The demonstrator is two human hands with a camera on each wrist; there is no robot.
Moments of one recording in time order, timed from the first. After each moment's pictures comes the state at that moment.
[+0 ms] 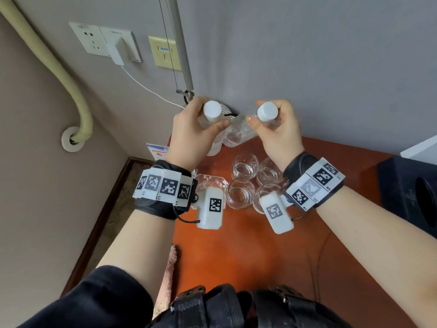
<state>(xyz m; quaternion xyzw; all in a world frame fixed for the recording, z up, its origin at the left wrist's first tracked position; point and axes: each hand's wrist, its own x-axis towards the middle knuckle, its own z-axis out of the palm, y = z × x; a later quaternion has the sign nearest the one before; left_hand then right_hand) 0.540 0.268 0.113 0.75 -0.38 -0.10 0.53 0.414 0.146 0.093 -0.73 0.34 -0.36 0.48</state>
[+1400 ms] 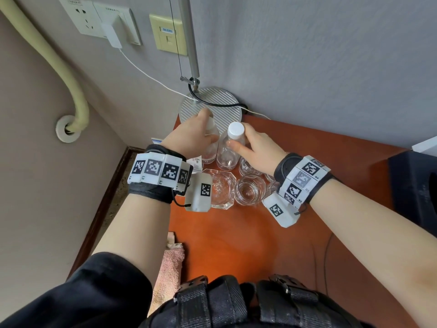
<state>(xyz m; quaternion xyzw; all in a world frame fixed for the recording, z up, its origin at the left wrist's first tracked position) 0.586 0.267 0.085 0.83 -0.45 -0.27 0.19 0.439 0.157 0.056 -0.90 0.27 0.02 0.35</state>
